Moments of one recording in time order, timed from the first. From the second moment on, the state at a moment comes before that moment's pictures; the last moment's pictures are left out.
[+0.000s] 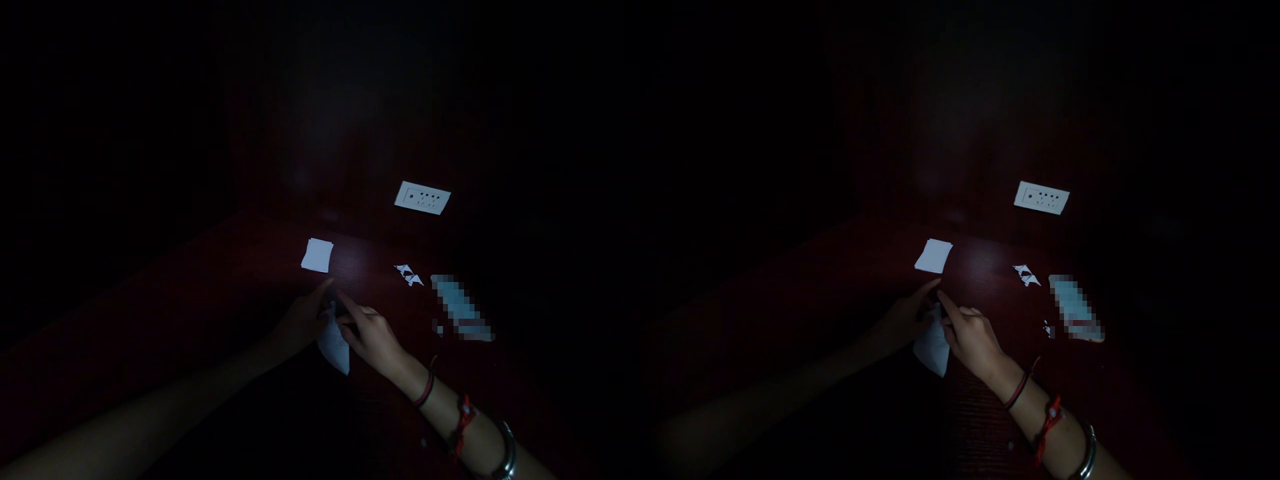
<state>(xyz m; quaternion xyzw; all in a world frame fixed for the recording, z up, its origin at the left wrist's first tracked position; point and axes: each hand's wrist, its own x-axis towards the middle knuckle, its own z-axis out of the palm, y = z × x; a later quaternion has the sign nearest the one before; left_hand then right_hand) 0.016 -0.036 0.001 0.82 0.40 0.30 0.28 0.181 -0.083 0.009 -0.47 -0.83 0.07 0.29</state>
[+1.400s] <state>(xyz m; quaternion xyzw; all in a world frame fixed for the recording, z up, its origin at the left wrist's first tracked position) 0.010 -0.038 0.012 0.87 0.37 0.22 0.22 0.185 -0.076 0.010 -0.49 -0.80 0.13 0.31</state>
